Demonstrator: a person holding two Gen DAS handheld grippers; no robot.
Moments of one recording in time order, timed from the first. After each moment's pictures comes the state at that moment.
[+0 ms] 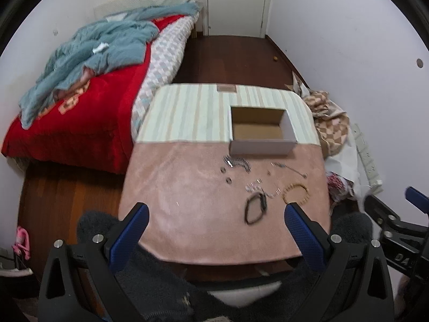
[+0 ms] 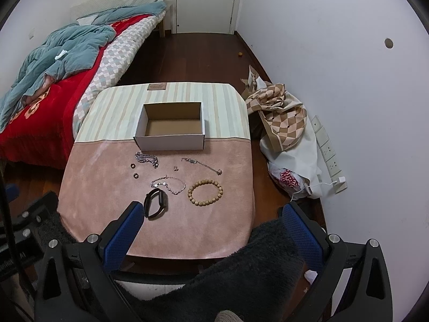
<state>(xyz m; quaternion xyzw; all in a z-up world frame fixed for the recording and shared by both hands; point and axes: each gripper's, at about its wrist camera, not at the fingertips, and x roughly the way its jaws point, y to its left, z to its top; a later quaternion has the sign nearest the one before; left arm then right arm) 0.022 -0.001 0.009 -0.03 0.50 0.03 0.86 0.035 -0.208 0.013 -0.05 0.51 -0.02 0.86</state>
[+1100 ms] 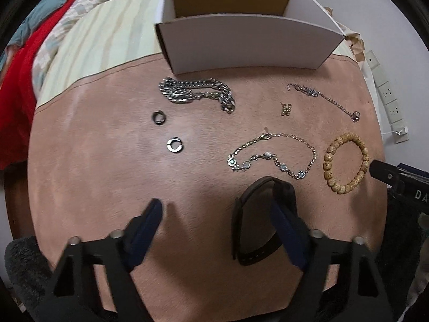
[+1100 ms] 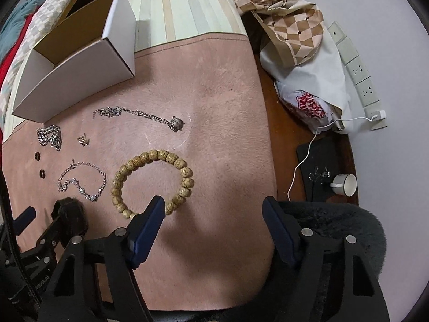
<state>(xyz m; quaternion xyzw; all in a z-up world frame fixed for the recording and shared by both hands) 0.132 -0.058 -0.246 0.01 0.65 -0.04 0.75 0.168 -0.286 -0.242 0.02 0.68 -0.07 0.73</state>
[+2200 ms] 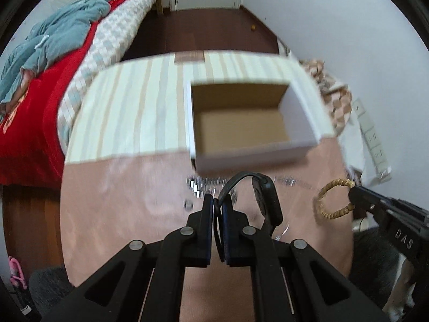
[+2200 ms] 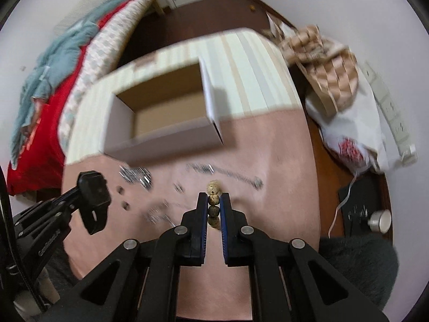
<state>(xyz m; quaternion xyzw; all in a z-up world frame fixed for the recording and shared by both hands) 0.175 -0.030 -0.137 -0.02 0.55 -0.04 0.83 0.185 -0.245 -0.149 0.09 0.58 0.05 0.81</state>
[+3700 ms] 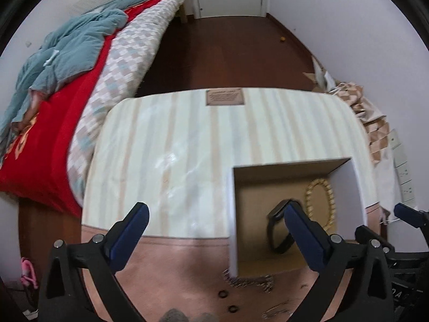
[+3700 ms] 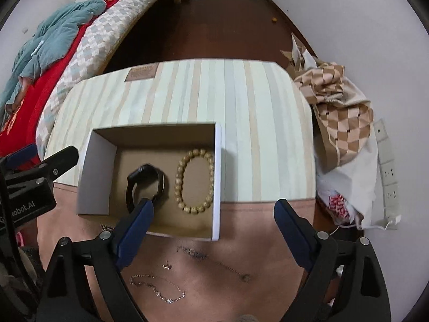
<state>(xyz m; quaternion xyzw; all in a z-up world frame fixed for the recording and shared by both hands) 0.294 -0.001 -0.152 0.01 0.54 0.03 0.84 0.319 -0.207 -0.170 -0.02 0.60 0.06 0.80</state>
